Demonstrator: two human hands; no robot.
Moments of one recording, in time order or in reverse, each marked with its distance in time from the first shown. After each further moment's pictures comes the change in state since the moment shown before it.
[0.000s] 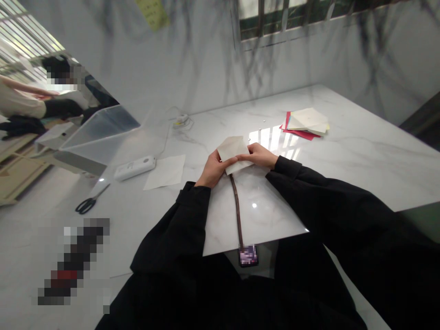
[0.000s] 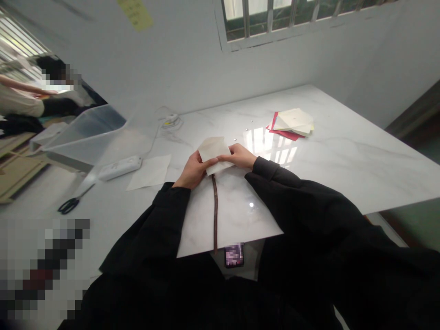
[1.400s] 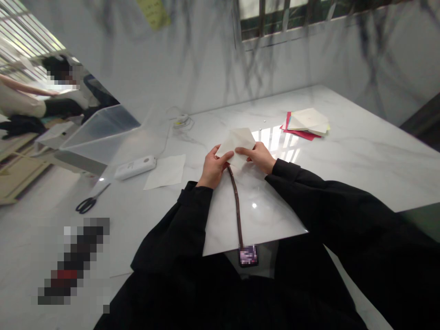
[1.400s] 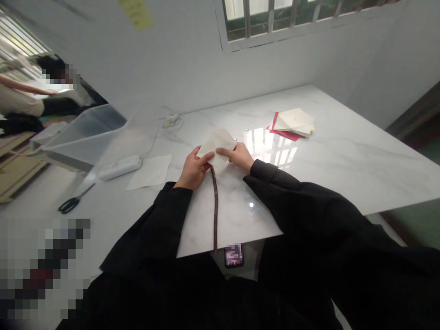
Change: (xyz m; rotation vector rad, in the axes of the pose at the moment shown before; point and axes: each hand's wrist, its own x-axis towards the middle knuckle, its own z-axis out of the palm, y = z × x) left_hand 0.001 0.005 0.008 -0.172 0.156 -0.054; right_hand -0.001 -0.003 0.026 0.362 0.359 -0.003
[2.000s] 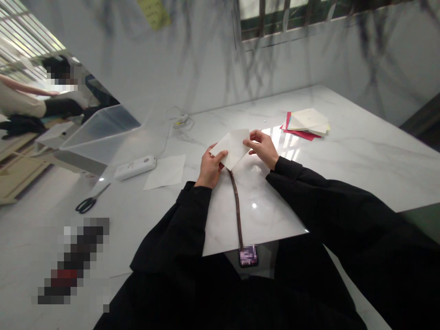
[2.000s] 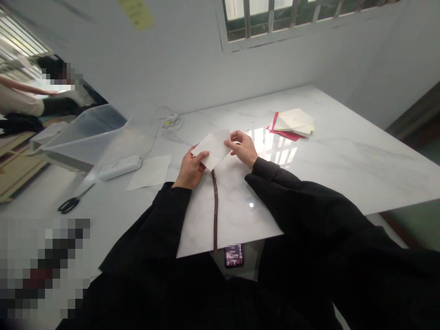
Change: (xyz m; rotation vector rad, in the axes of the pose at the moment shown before) left_hand 0.005 0.000 -0.007 0.001 0.117 0.027; right_hand 0.008 -0.013 -0.015 -0.007 0.056 -0.156
